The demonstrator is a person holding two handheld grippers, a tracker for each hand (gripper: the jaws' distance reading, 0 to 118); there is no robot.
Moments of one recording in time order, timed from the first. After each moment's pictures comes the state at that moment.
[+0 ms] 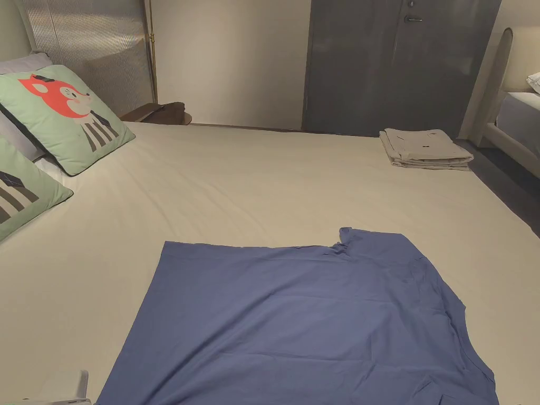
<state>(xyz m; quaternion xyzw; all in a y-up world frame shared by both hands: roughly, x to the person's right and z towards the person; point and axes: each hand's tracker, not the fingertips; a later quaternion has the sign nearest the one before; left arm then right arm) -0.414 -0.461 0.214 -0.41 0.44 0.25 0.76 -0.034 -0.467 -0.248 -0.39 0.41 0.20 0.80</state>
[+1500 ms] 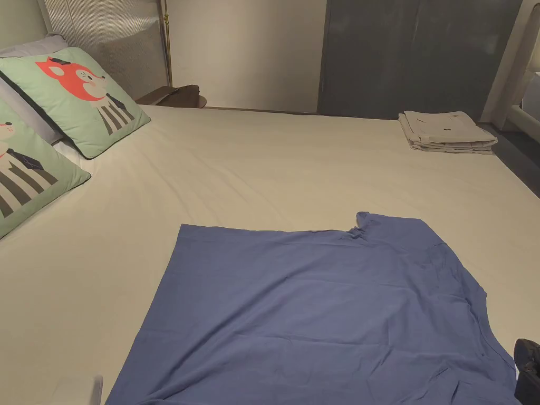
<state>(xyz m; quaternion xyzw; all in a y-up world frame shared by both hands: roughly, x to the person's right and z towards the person) -0.379 -0.470 0.232 -0.39 0.41 0.22 0.79 -0.074 -0.391 -0.197 -0.17 0.44 0.08 0.88</state>
